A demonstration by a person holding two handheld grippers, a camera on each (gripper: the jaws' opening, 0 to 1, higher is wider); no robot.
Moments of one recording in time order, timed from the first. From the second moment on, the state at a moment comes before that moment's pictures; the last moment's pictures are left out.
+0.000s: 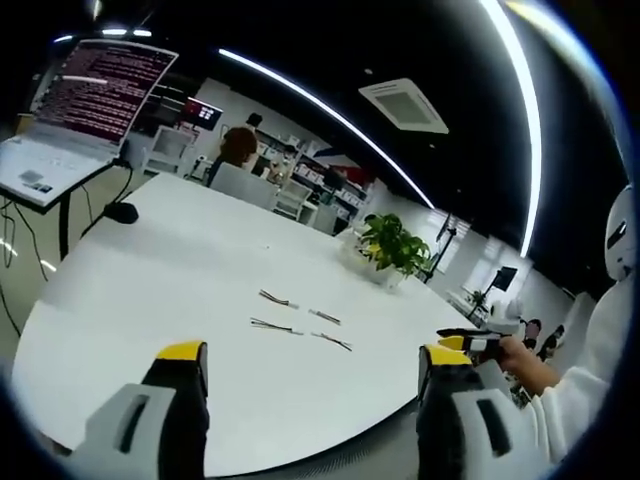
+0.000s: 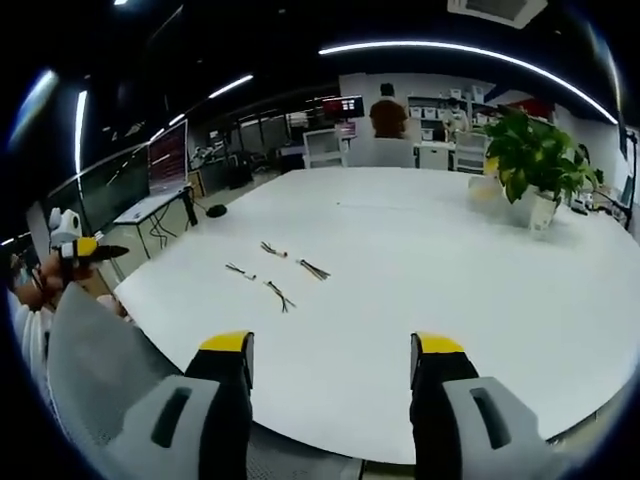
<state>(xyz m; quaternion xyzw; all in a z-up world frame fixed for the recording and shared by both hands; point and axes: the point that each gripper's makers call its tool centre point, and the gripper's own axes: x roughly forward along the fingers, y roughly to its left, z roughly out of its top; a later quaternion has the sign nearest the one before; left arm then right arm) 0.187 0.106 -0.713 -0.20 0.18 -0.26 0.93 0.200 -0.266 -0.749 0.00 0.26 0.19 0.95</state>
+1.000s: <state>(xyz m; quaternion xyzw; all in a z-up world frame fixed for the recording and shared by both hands) 0.193 0.106 -0.717 -0.20 0.19 -0.26 0.93 0.203 -0.275 -0.758 0.00 0.28 0.19 0.94</state>
